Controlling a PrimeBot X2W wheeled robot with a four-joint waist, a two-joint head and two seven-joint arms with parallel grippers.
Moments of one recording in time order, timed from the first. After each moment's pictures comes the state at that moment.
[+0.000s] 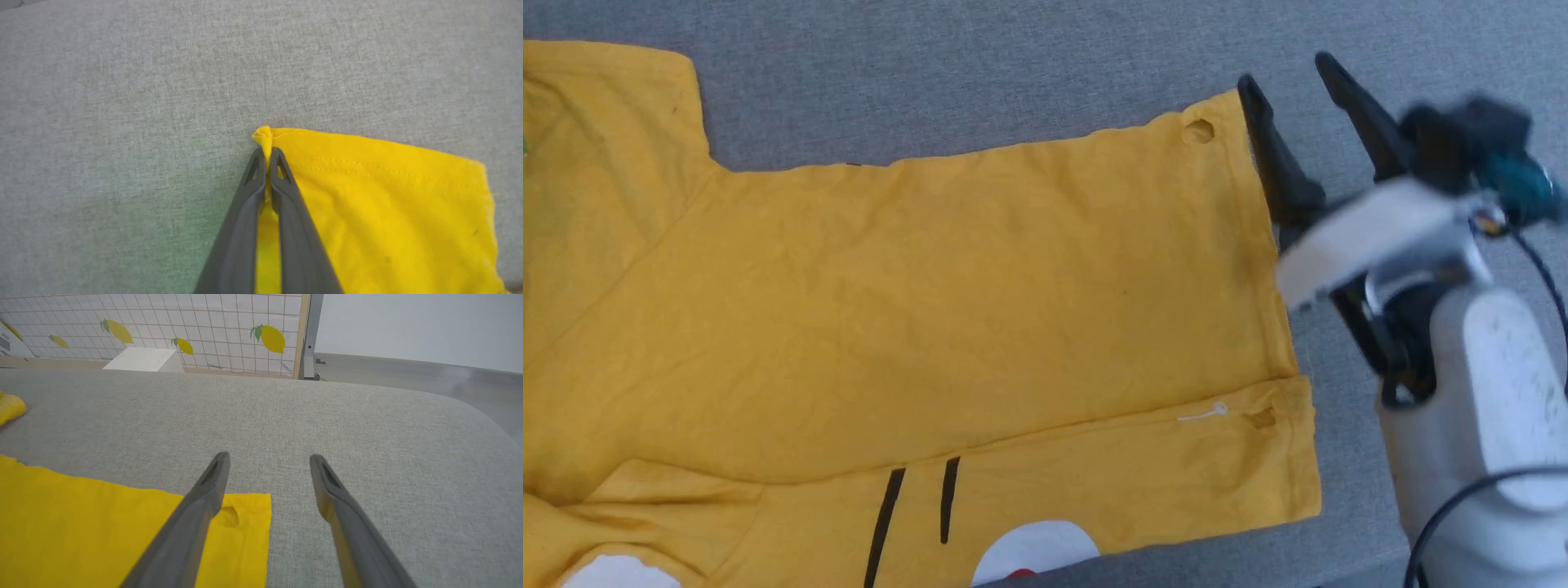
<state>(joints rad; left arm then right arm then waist) -0.92 0.82 -0.35 0.20 -0.77 0.17 0.91 -0.52 -0.05 0.10 -0.02 0.17 0.13 0.21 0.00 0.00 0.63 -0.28</state>
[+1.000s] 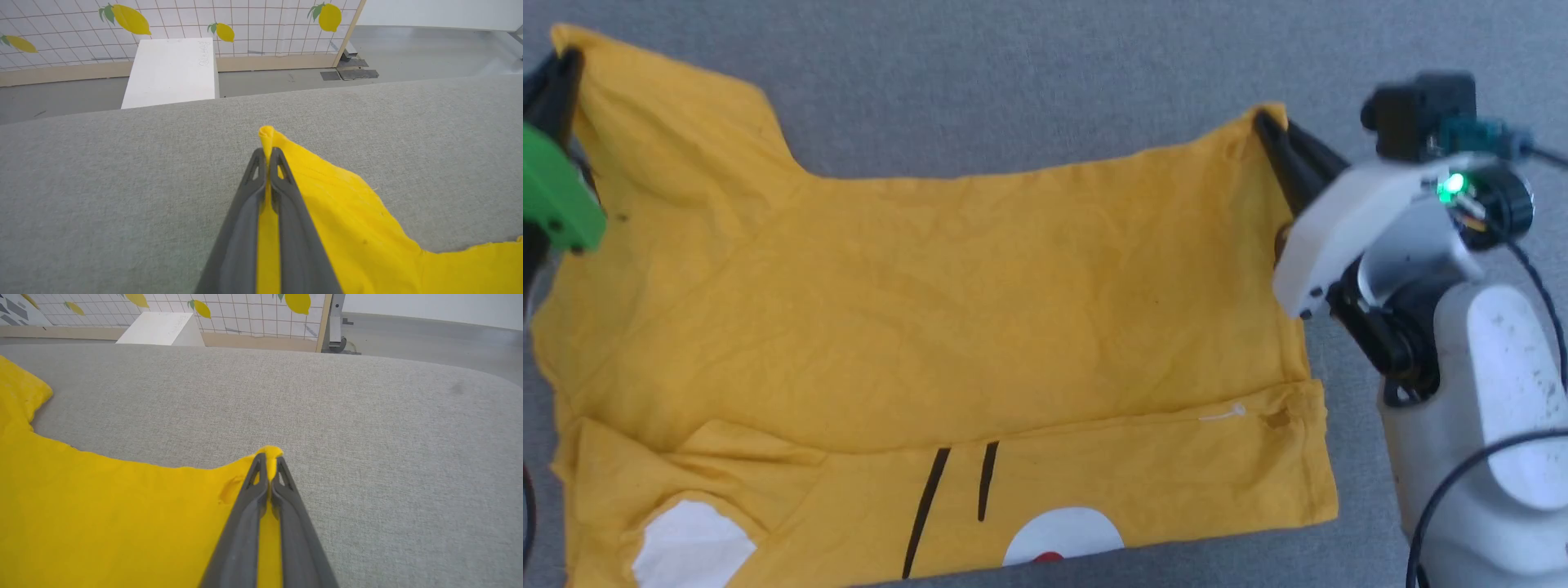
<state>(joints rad) -0.69 0.74 -0.26 0.18 -0.78 0.00 0.29 -0.55 -0.05 0.09 0.02 0.20 0.13 0.50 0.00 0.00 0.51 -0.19</state>
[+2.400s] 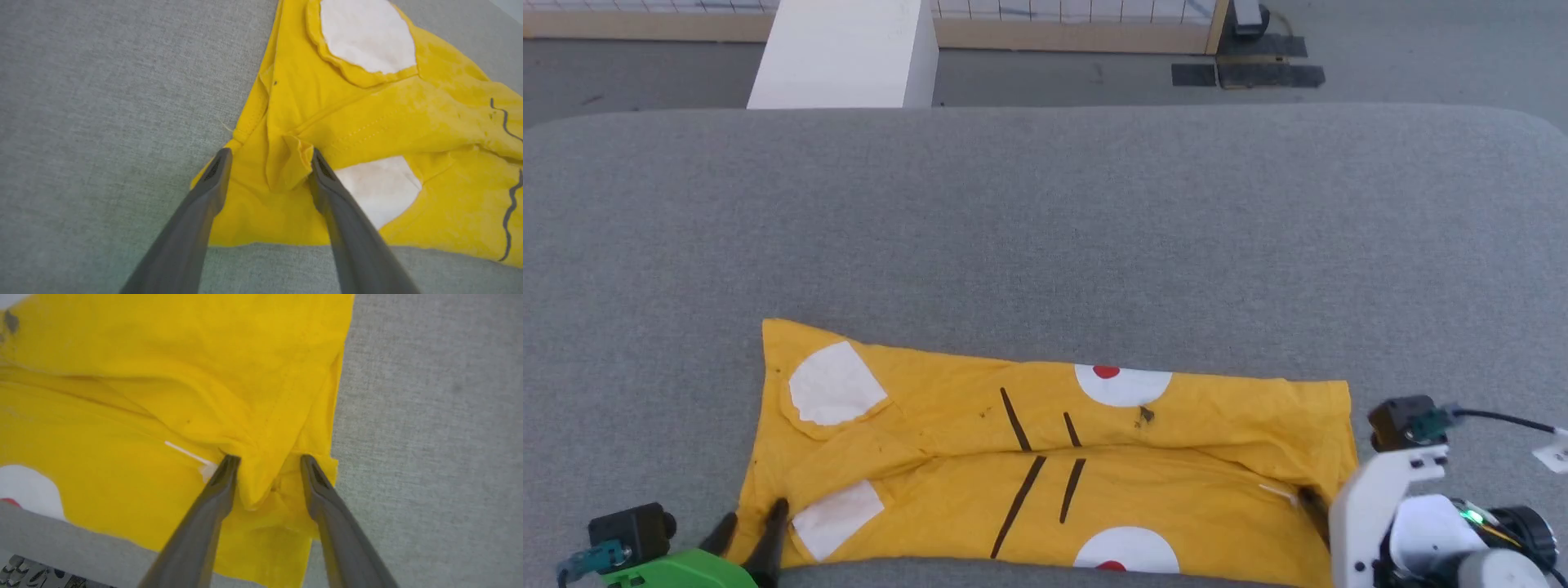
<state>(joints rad) 0.11 0.52 -0.28 0.14 -0.91 0.09 0.02 0.00 -0.06 -0.05 0.00 0.13 0.13 0.81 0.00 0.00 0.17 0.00</state>
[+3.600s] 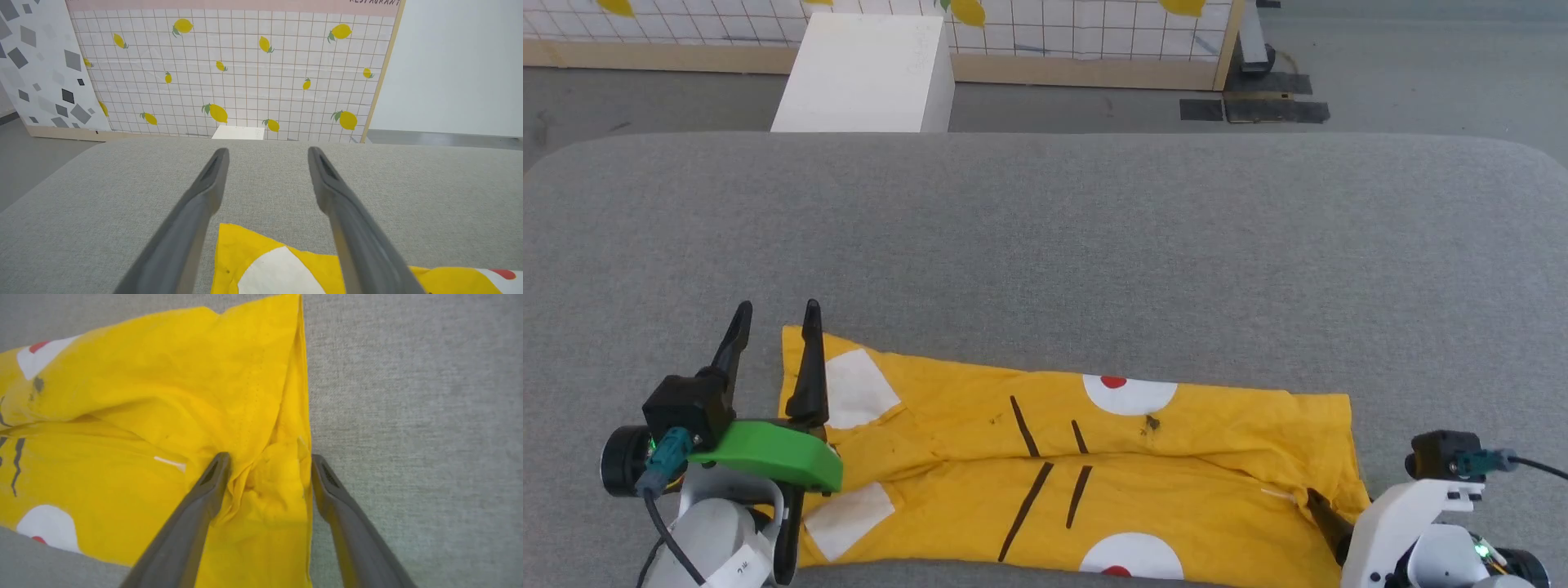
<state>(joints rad) -0.17 0.27 -0.14 0.17 -0.34 0.03 -0.26 0.02 -0.05 -0.11 0.17 0.29 0.13 0.56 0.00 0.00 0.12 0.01</state>
